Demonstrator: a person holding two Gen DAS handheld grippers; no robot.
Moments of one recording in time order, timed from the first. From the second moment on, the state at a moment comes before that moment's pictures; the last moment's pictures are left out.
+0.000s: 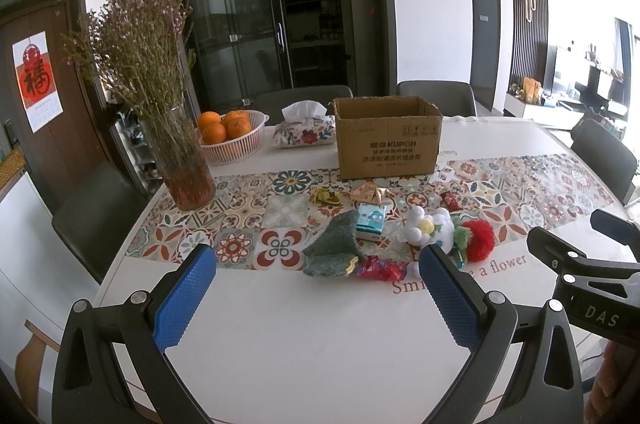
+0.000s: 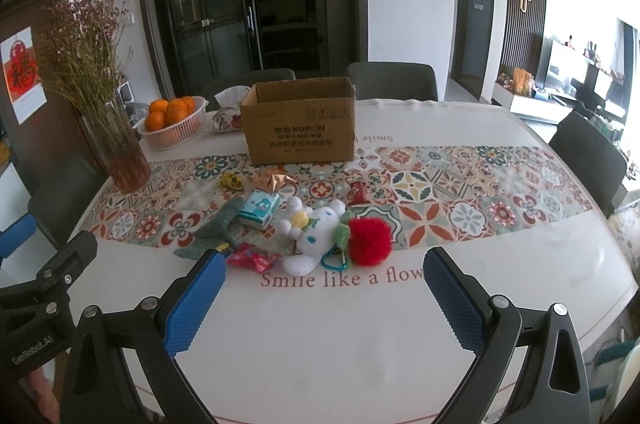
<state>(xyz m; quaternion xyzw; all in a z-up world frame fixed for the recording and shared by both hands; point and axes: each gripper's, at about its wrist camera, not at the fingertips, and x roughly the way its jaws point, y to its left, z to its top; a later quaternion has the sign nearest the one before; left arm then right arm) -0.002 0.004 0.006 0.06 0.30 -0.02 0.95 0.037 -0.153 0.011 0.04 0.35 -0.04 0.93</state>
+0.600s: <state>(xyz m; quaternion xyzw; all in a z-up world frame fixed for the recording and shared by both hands) 0.030 -0.003 -0.017 0.06 0.34 -0.02 0.94 0.092 -0.162 -0.023 0.01 0.40 0.01 0.92</state>
